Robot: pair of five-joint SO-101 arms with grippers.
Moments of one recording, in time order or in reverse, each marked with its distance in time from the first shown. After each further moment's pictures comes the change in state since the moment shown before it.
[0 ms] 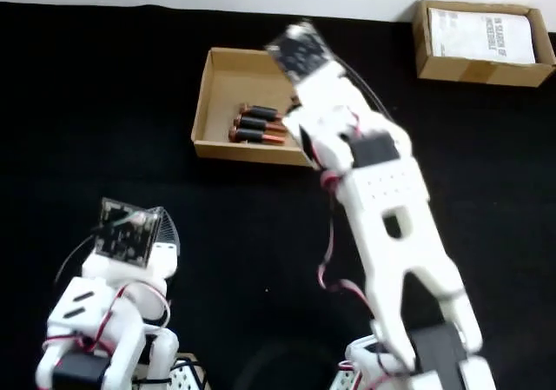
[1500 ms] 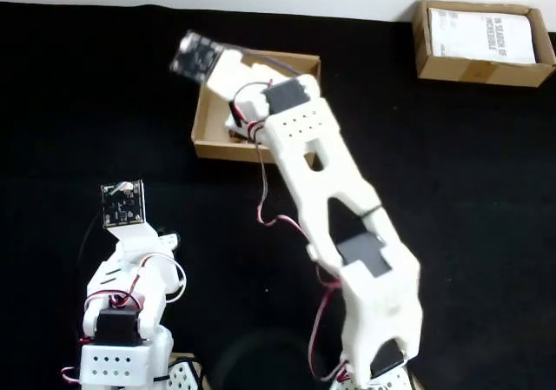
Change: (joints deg) left arm -7.3 0.4 30.6 -16.6 16.9; right arm -9.5 34.0 -39.2 19.3 9.1
